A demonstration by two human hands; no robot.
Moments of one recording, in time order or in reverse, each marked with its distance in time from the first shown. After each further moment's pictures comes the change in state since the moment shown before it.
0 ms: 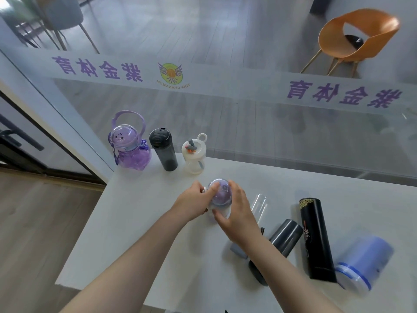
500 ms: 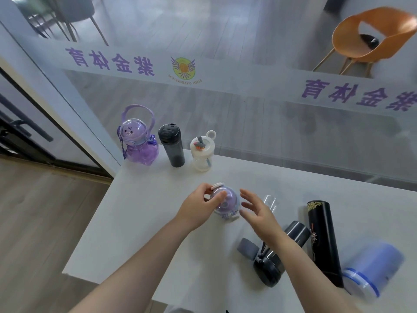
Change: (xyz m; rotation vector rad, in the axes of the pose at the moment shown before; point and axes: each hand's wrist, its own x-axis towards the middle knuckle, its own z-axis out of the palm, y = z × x) left_hand -0.008 -0.030 0.009 -0.191 0.033 0.197; right_hand 0.001 0.032 -0.028 0.428 -0.222 0.250
